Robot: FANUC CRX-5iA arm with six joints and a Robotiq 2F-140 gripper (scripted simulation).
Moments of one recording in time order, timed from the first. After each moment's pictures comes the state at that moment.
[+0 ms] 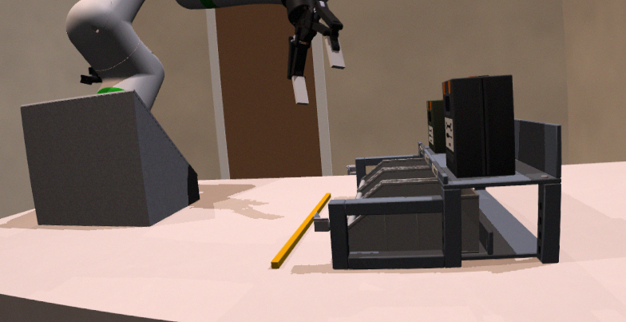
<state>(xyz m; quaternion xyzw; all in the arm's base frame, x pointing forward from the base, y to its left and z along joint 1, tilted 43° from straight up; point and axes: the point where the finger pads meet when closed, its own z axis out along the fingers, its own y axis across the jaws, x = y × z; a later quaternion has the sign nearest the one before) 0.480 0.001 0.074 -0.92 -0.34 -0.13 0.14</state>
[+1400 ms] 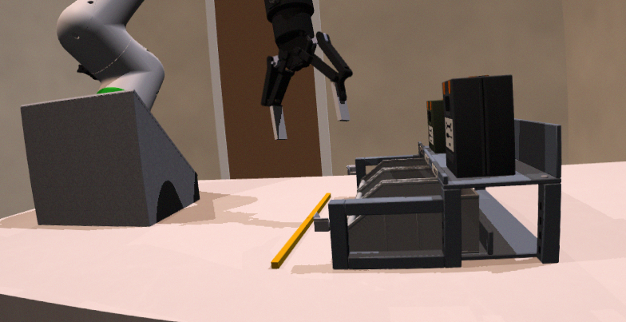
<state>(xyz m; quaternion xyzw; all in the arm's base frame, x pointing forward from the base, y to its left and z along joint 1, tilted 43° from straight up) 0.470 0.001 -0.035 -0.82 -0.50 -0.19 0.21</state>
